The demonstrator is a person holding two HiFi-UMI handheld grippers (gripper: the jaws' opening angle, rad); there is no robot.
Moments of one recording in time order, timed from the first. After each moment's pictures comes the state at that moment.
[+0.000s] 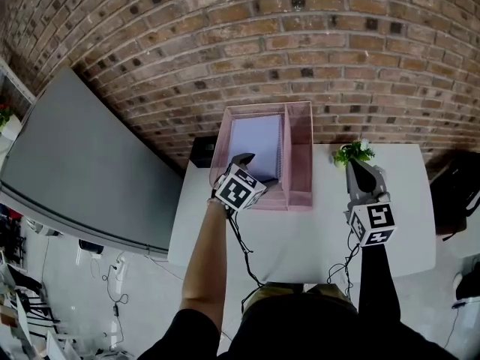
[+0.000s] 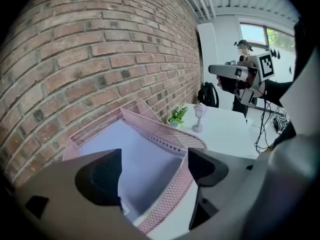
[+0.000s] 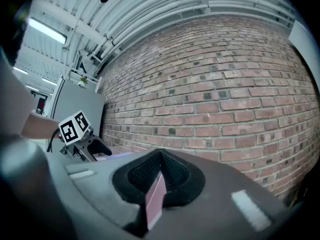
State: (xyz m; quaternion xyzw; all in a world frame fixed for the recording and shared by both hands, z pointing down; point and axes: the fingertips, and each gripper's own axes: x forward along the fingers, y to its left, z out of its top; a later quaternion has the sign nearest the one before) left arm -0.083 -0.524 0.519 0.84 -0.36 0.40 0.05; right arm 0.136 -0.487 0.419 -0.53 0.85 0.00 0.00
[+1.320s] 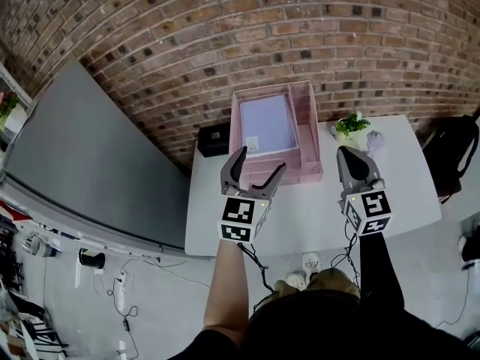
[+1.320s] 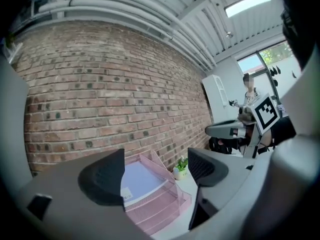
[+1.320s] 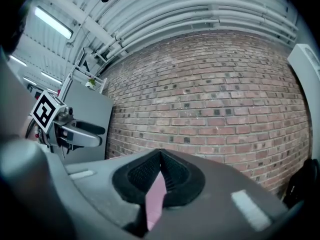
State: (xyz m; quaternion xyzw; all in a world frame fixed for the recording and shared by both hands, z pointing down) left arm -0.132 -0.381 0.377 0.87 -0.47 0.11 -0.05; right arm 0.043 -0.372 0.382 -0.56 0.83 0.03 0.00
